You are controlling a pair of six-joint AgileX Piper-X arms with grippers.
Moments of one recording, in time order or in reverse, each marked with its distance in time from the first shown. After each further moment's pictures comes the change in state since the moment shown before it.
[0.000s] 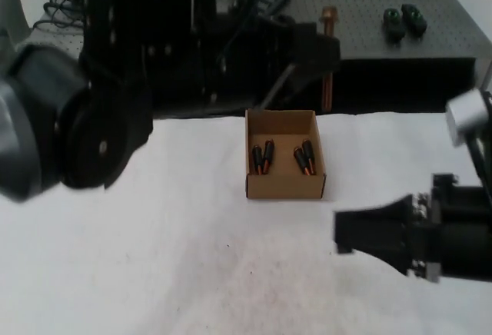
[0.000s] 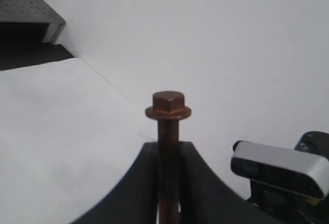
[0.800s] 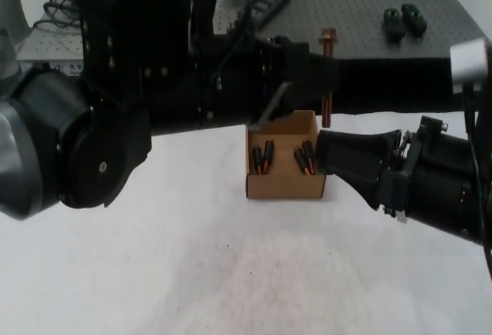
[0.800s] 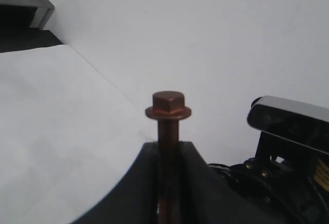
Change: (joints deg) left arm 0.0 0.0 0.9 -0.7 1.8 -0.9; right arm 3.7 3.5 0.3 -23.2 13.5 1.9
